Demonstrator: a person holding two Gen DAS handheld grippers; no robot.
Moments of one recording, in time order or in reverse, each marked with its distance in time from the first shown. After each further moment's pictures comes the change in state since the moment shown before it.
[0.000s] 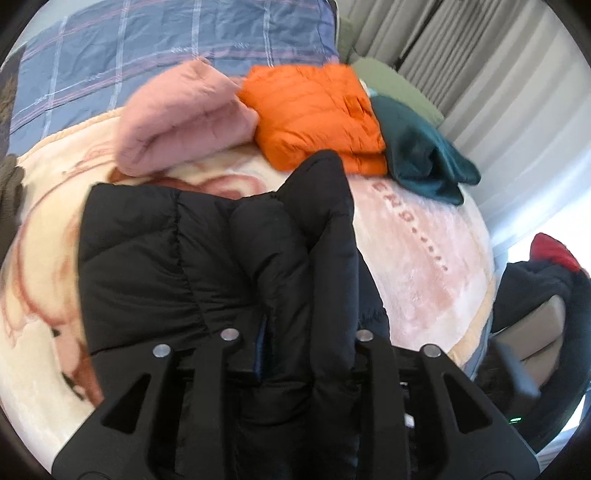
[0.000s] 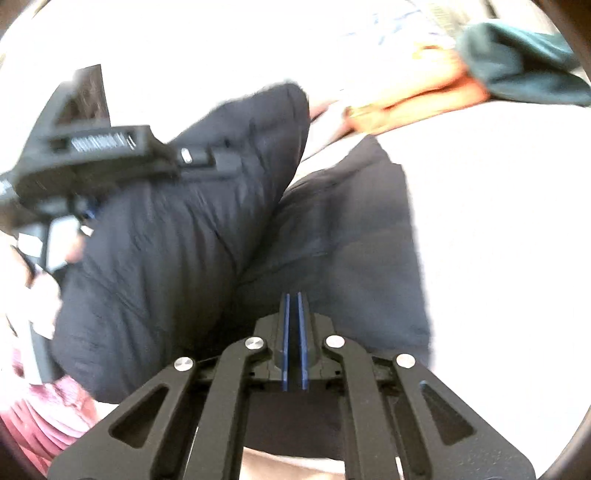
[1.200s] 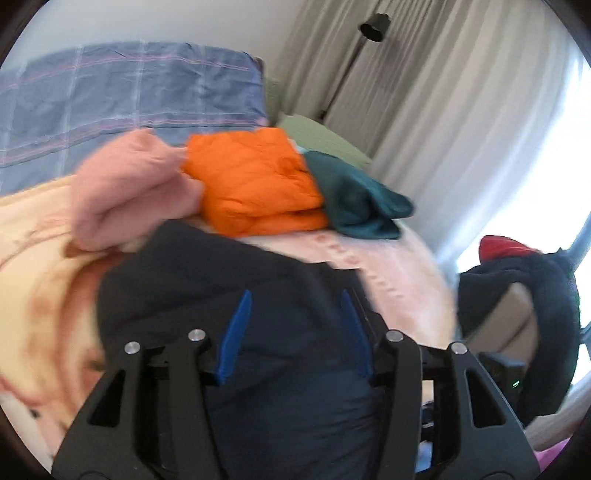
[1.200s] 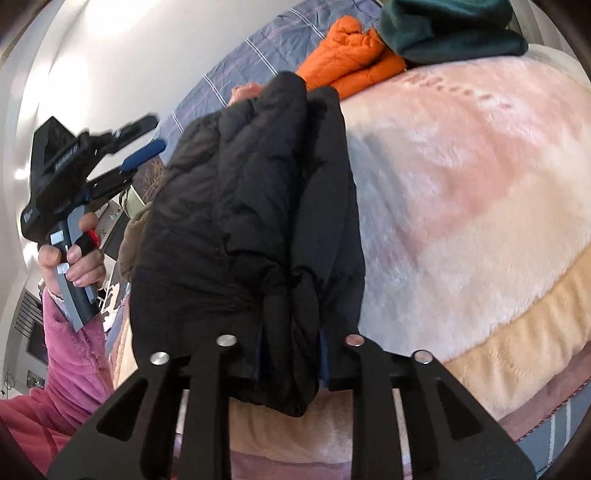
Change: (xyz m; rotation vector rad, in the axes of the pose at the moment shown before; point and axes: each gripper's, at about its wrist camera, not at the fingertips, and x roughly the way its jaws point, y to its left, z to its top) left arm -0.026 0.028 -0.004 0.156 -0.265 -0.248; right arm -0.074 -0.011 -0.080 0.095 0.028 -0.071
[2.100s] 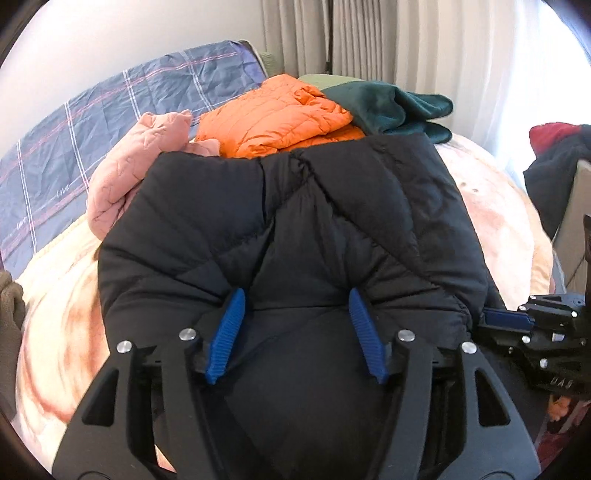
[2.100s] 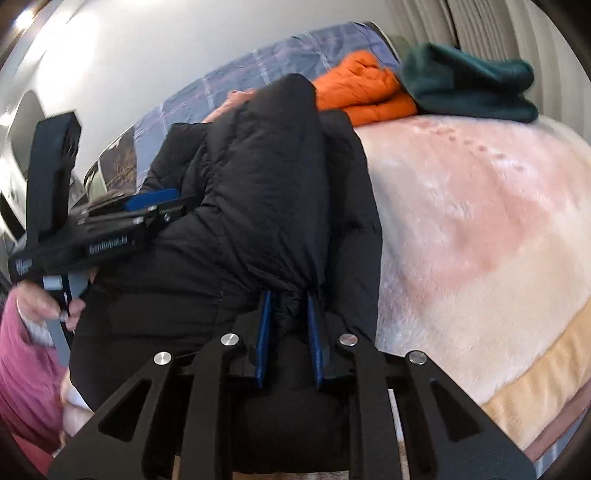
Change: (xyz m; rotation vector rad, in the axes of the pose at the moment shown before) left arm 0.062 -0.014 -0.075 0.336 0.090 0.271; right arm 0.011 0.038 -0.020 -0.190 -0.127 -0.216
